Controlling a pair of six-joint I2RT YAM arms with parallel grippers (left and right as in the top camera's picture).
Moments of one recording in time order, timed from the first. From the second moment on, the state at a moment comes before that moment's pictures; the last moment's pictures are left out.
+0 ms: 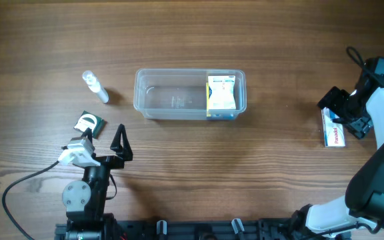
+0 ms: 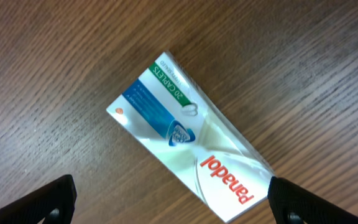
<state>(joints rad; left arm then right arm) 0.03 0.01 0.01 -0.07 0.09 -0.40 -0.40 1.72 1.17 -0.87 0.05 0.36</state>
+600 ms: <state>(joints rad) 0.03 0.01 0.01 -0.07 0.09 -0.40 -0.40 1.72 1.09 -0.65 0.09 0.30</state>
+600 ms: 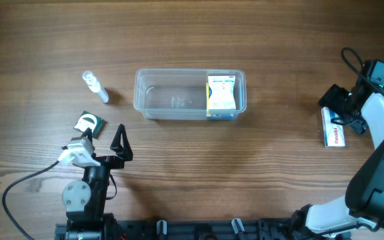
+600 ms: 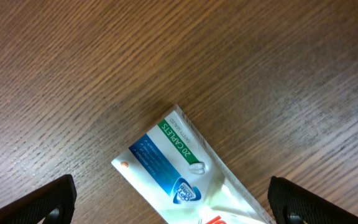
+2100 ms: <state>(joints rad) 0.03 0.01 0.01 -0.07 0.09 -0.40 -0.24 1.72 1.00 -0.60 -0.01 0.18</state>
